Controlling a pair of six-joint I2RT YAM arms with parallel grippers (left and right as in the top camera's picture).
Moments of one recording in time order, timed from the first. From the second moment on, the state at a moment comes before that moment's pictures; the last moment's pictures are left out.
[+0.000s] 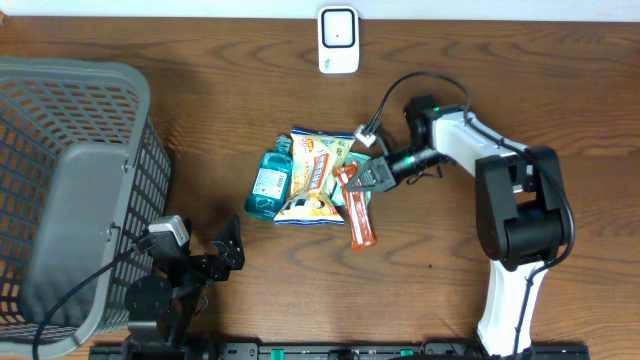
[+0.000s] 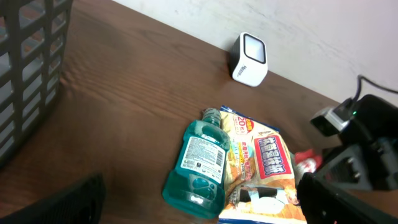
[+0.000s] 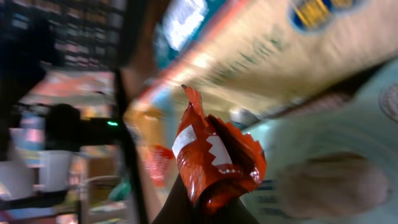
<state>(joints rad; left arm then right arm) -0.03 0.06 0.22 -0.45 0.18 -0.44 0.23 2.16 1.41 -0.96 -1.11 -0.49</state>
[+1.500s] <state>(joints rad) -0.03 0.06 0.22 -0.45 0.18 -0.44 0.45 1.75 1.47 -0.12 -0.01 0.14</state>
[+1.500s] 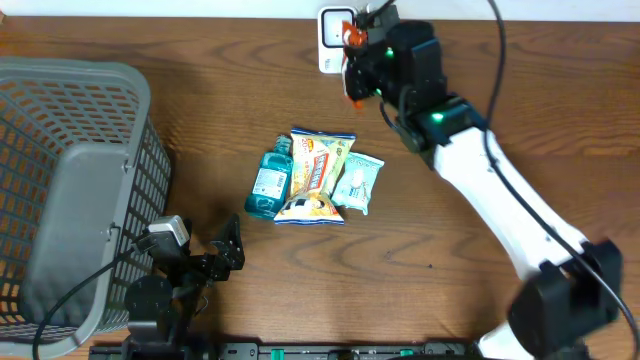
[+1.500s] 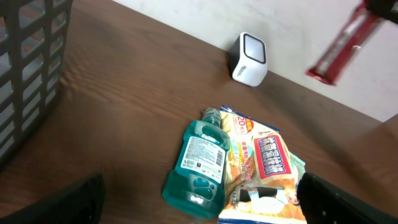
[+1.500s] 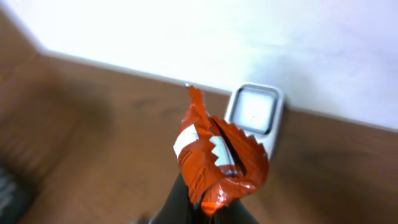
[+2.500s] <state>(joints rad) -0.03 0.06 0.22 -0.45 0.18 -0.44 0.51 2.66 2.35 0.13 0.54 -0.60</state>
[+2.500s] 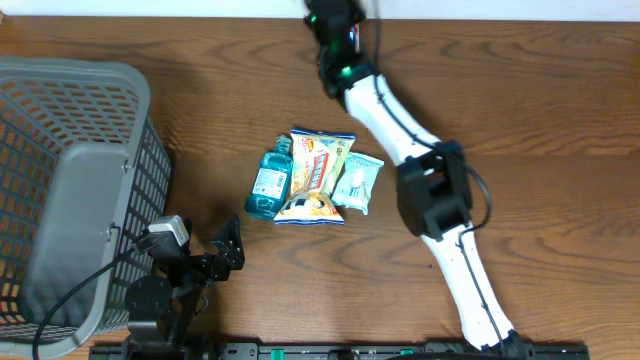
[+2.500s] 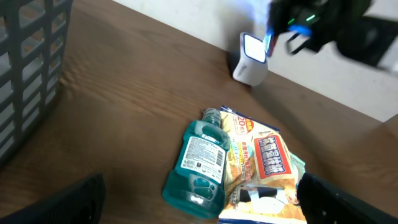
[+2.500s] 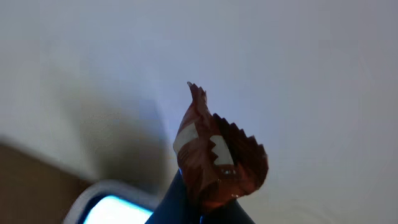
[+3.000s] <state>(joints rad) -0.03 0.06 0.22 -0.45 0.18 -0.44 0.59 2.72 2.35 0.08 0.60 -0.71</state>
